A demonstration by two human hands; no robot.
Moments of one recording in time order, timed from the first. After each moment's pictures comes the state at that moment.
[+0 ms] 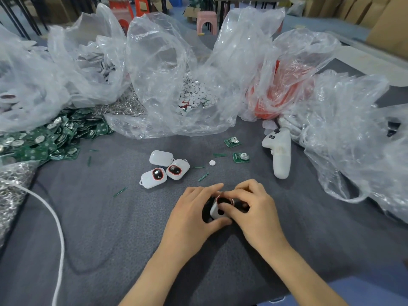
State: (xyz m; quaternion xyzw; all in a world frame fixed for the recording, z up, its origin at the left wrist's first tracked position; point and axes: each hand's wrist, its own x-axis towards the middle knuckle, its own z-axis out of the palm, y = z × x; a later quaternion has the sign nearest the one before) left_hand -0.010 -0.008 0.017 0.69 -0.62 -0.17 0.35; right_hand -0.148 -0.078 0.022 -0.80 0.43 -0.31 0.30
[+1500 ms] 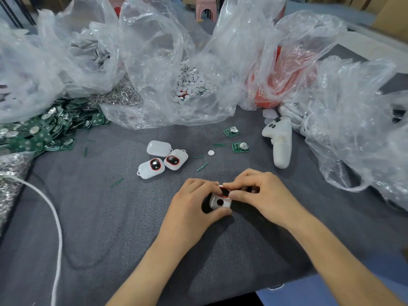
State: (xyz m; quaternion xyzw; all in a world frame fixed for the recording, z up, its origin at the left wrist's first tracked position) left_hand -0.013 -0.009 0.014 0.68 -0.62 -0.14 0.35; right_hand -0.166 -0.112 0.032 -0.79 0.37 -0.19 0.46
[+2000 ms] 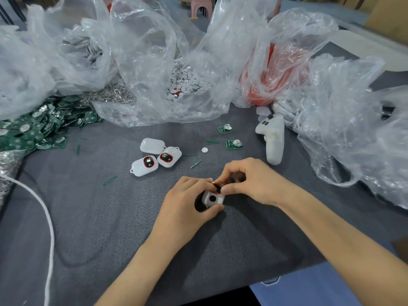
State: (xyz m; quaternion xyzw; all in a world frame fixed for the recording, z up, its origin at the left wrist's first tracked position) left_hand -0.015 -0.006 0.016 0.67 -0.63 -0.13 0.36; right_hand -0.160 -0.136 0.046 -0.84 0.33 -0.08 0.43
